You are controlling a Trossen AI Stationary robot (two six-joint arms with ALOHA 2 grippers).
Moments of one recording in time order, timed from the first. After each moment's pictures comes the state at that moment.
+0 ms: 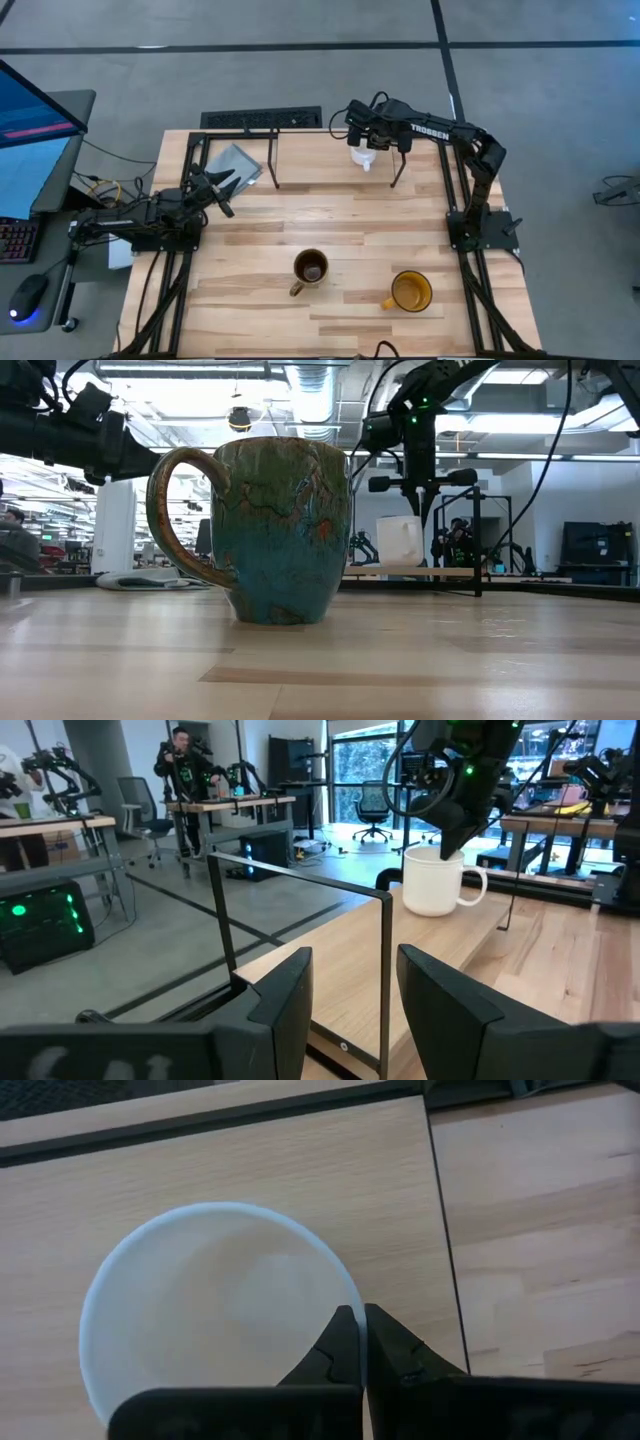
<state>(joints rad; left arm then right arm) 0.07 0.01 0.05 -0.04 -0.63 0.00 -0.56 1.87 1.60 -1.17 0.26 1.10</state>
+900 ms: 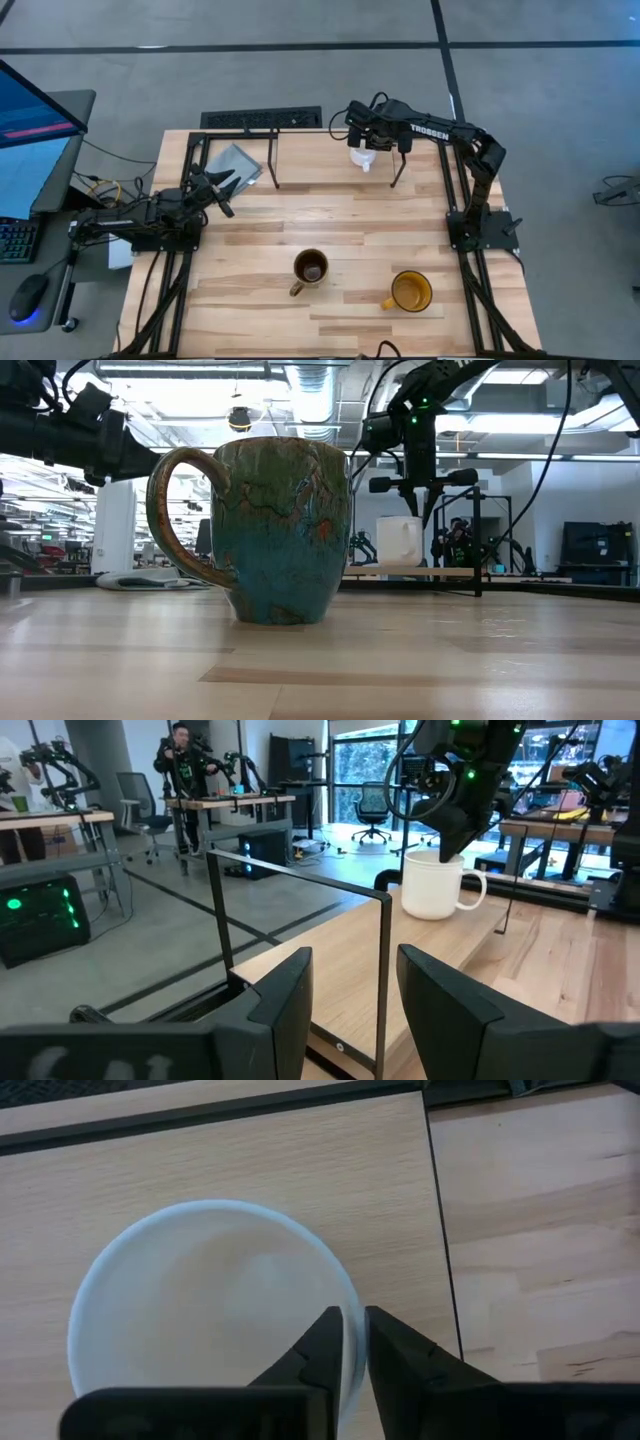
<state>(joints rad) 0.07 0.01 0.05 -0.04 -0.63 -0.03 -0.56 1.87 1.60 -1.18 0.26 1.09</state>
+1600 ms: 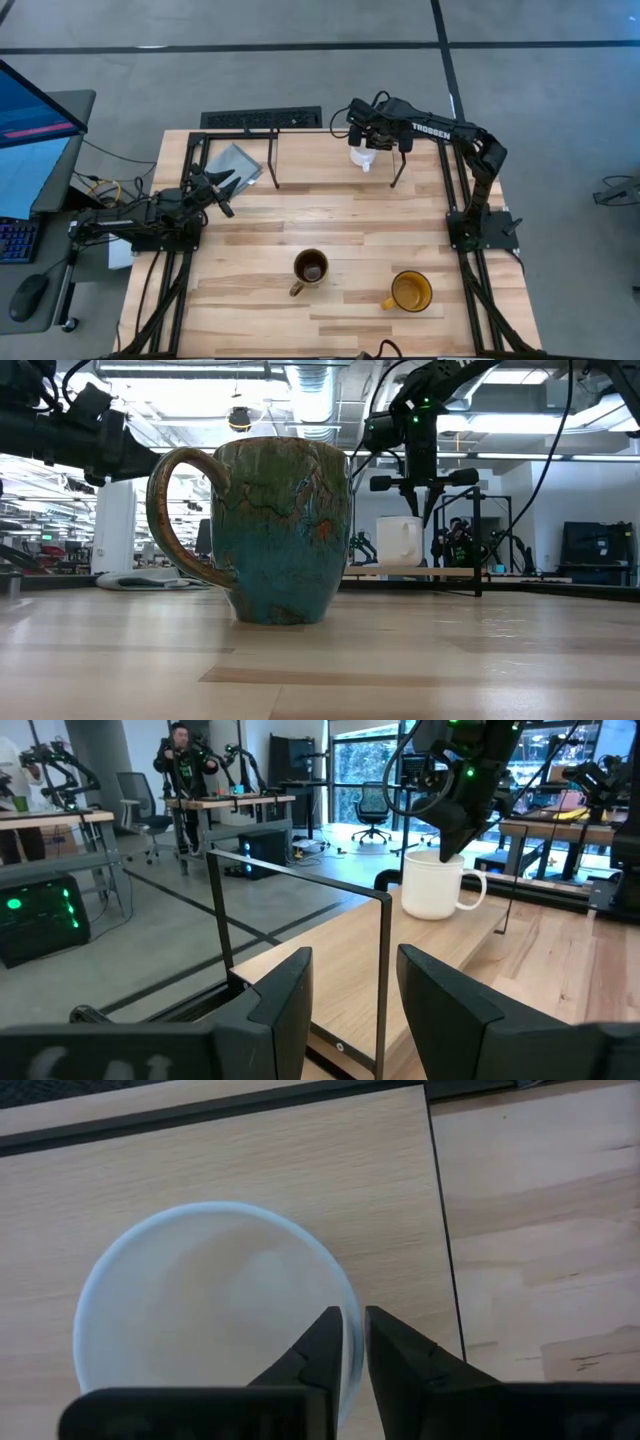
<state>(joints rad) 0.07 0.01 0.05 -0.04 -0.63 -0.03 -0.57 1.86 1.60 -1.18 0.23 1.09</state>
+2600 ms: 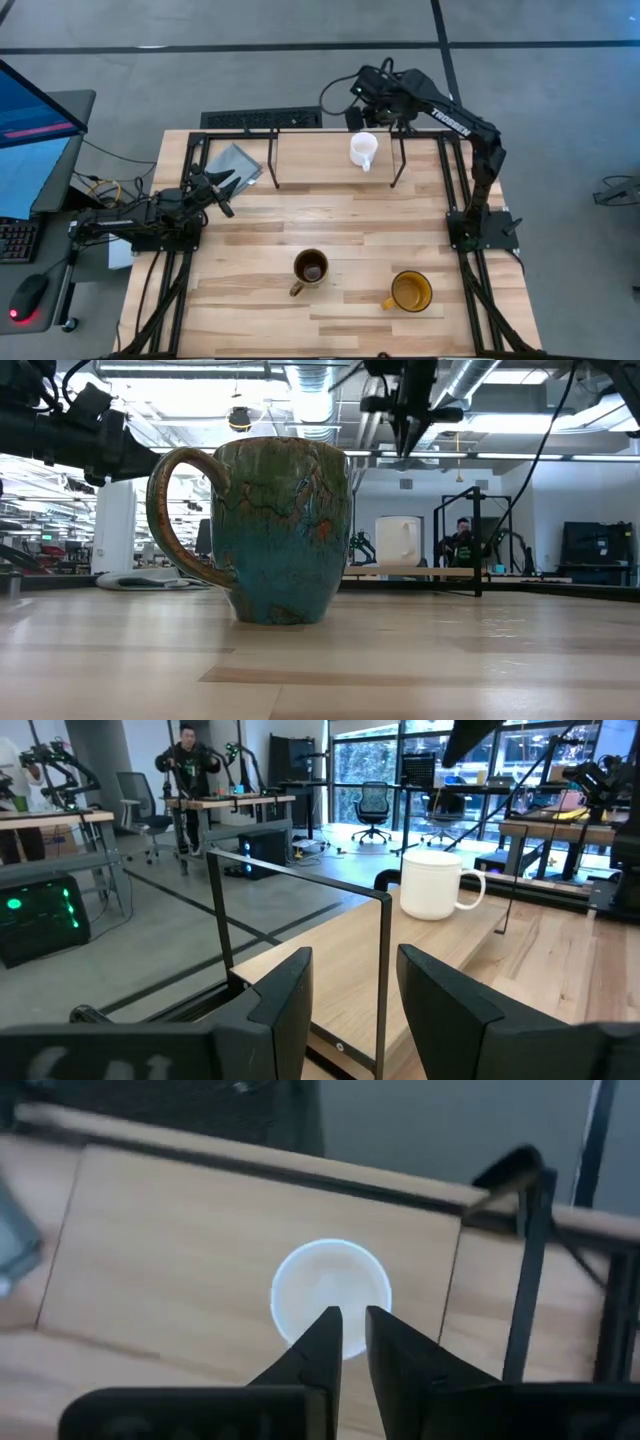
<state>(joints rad) 0.07 0.01 0.05 -0.04 -0.63 -0.03 -0.52 1.86 2.12 -1.47 0.25 0.69</state>
